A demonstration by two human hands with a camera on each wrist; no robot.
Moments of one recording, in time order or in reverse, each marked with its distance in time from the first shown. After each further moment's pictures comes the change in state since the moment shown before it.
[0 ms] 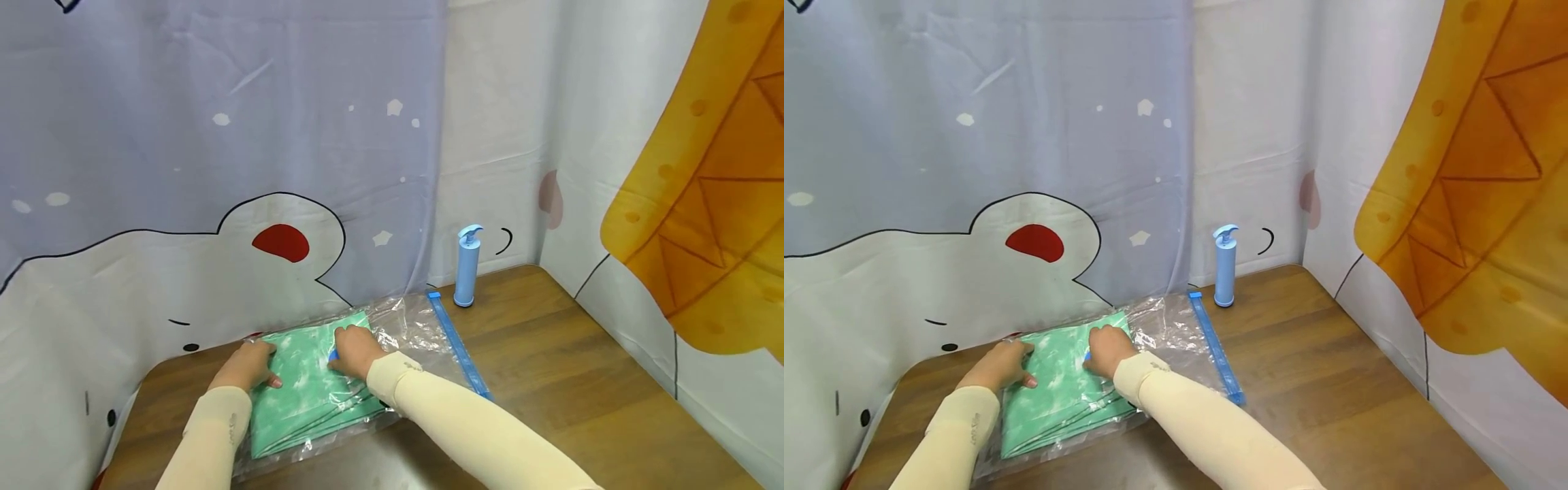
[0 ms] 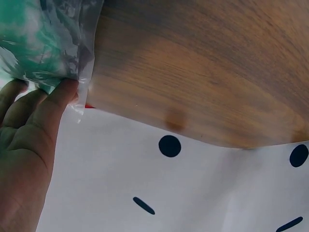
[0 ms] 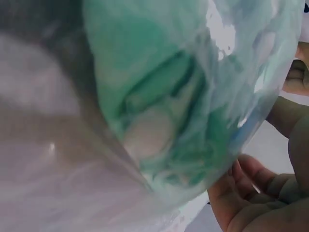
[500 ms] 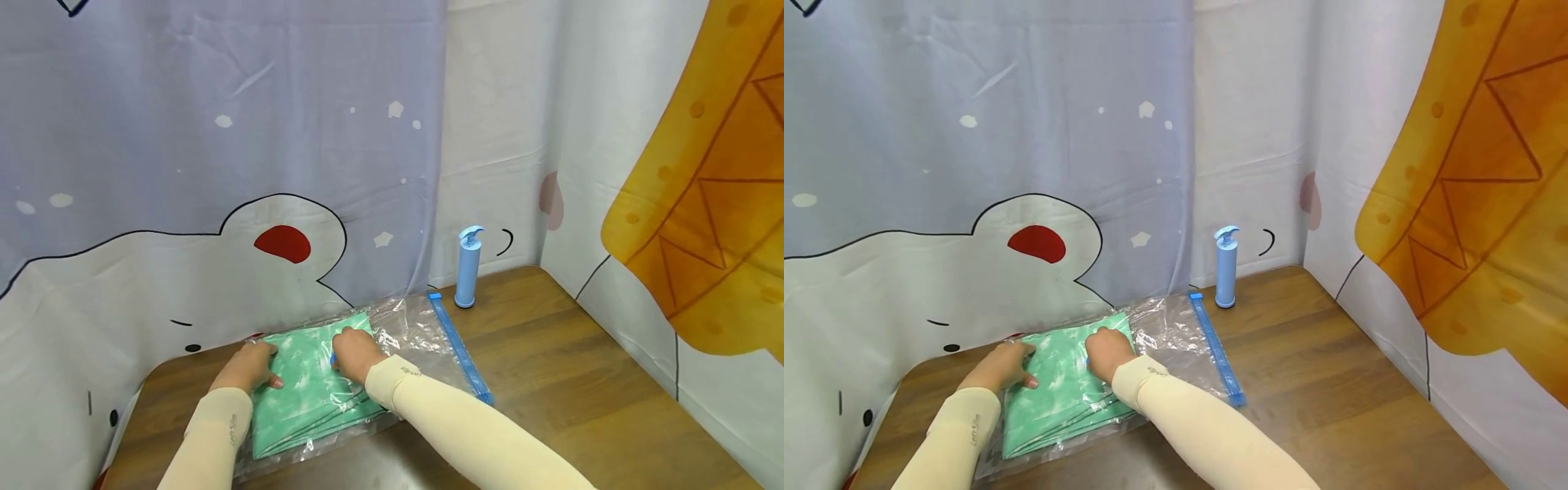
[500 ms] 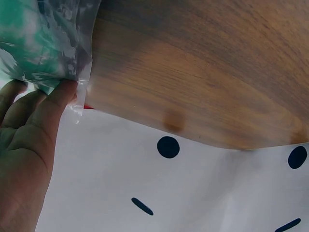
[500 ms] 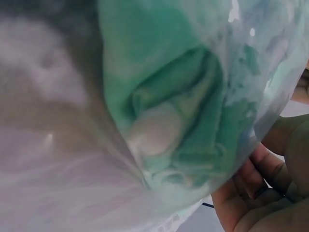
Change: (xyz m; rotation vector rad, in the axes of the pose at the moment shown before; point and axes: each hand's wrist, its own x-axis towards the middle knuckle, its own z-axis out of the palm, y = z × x) left_hand -0.006 0.000 -0.001 0.002 0.008 0.003; right_hand -0.013 -0.018 -0.026 -0.028 0.028 -0.016
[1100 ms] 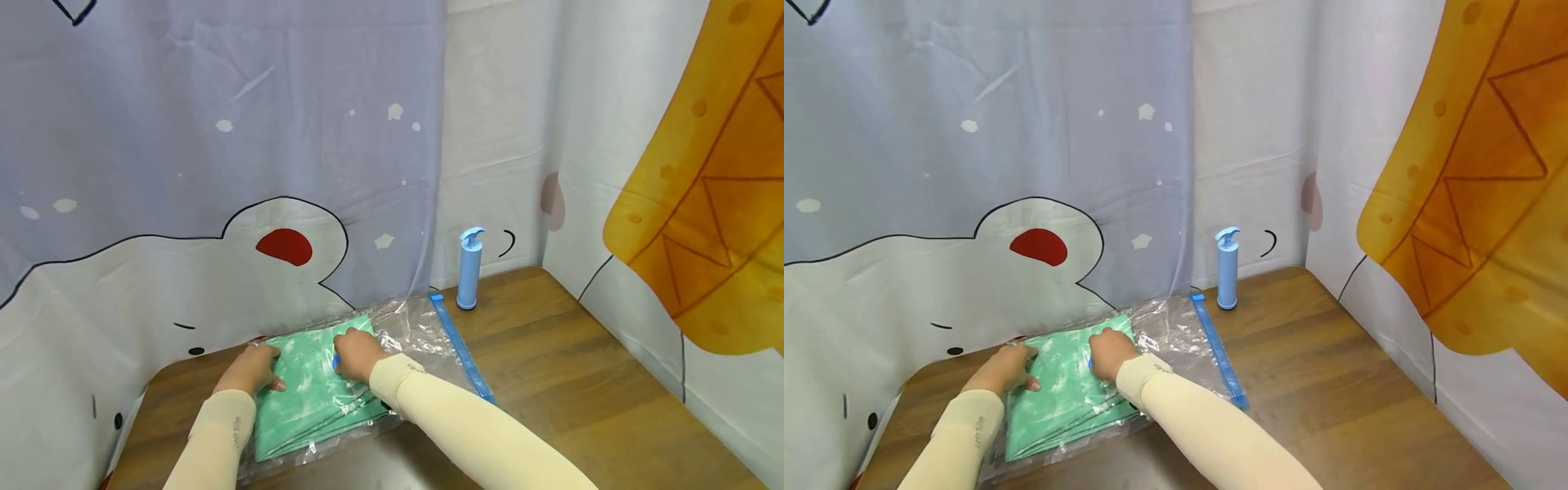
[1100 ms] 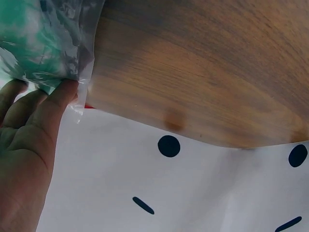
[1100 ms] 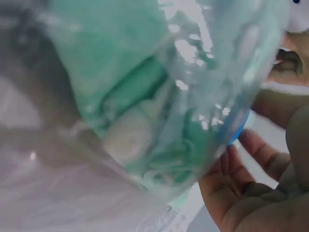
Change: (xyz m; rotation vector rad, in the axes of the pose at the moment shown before) left_hand 0.000 0.001 -0.001 0.003 0.004 -0.007; right_hand -0.002 0.007 -0.012 0.129 -0.098 0.006
